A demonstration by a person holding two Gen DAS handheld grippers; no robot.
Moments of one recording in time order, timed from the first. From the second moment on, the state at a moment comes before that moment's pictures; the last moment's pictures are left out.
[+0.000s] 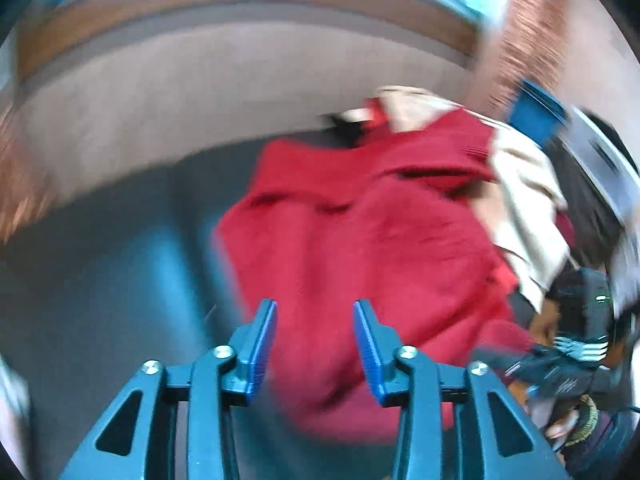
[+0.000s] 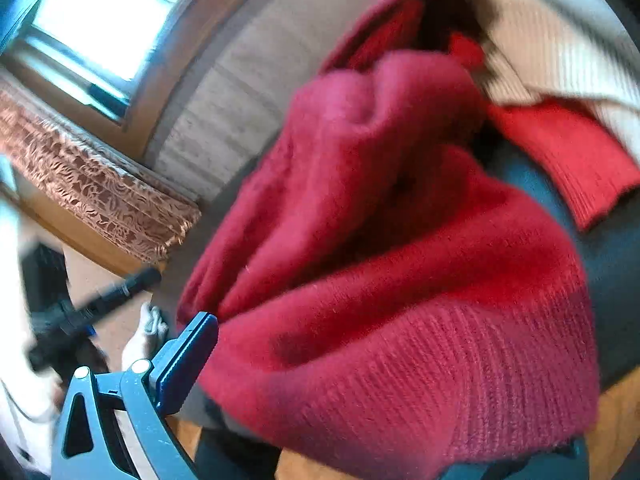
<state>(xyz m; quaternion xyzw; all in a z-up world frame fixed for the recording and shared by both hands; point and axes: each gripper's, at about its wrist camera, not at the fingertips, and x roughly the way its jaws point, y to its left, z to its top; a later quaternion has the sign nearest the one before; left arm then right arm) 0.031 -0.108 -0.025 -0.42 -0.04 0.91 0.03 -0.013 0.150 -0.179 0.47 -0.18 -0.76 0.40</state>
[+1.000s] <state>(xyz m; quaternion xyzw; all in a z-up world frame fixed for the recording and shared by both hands) -0.086 -0.242 -0.058 -0.36 -0.33 0.87 -0.05 -0.029 0.130 -0.190 0.40 -0.12 -0.77 0.49</state>
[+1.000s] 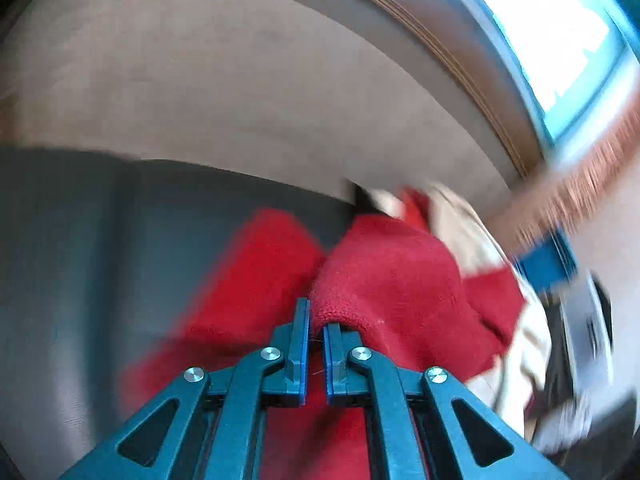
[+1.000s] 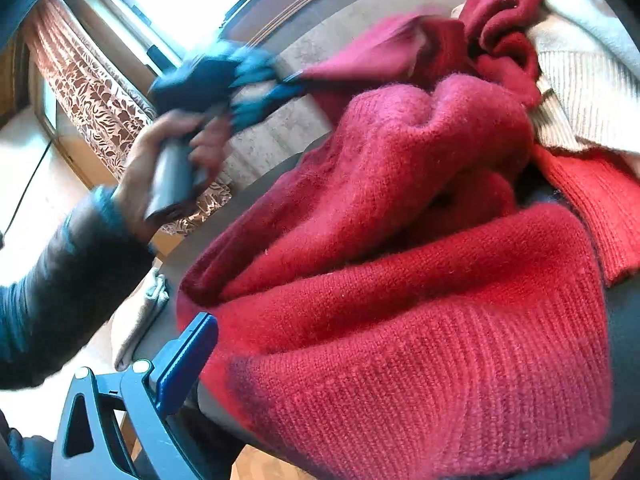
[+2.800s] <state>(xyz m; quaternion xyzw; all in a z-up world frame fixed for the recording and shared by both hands) 0.077 -0.304 -0.134 -0.47 -0.17 0.84 -0.23 -0.062 -0.055 -0.092 0.54 0.13 -0.58 0.59</state>
